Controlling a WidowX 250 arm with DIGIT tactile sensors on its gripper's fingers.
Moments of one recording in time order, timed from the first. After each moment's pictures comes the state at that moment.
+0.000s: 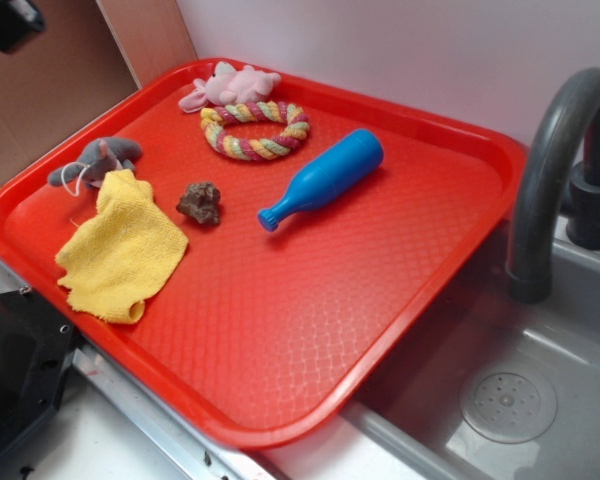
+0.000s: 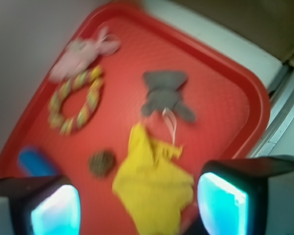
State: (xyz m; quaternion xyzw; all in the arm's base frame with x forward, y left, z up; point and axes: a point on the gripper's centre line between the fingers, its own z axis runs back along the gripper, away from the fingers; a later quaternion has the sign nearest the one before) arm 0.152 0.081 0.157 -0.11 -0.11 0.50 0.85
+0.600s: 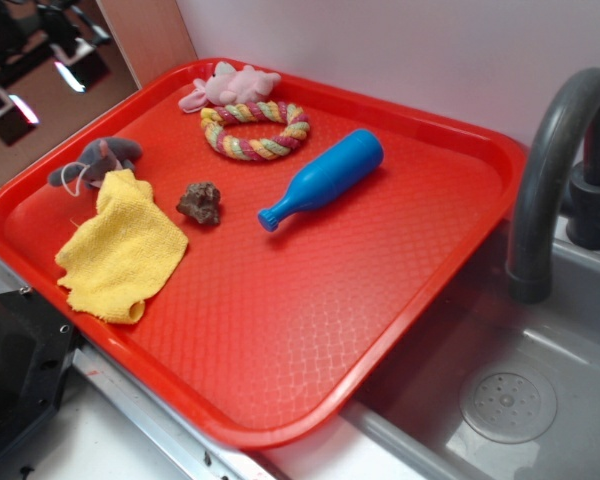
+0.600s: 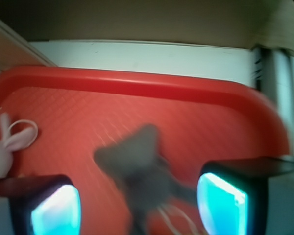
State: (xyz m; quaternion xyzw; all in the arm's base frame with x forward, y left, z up) arm 0.204 0.132 0.074 -0.01 -0.07 0.65 0.75
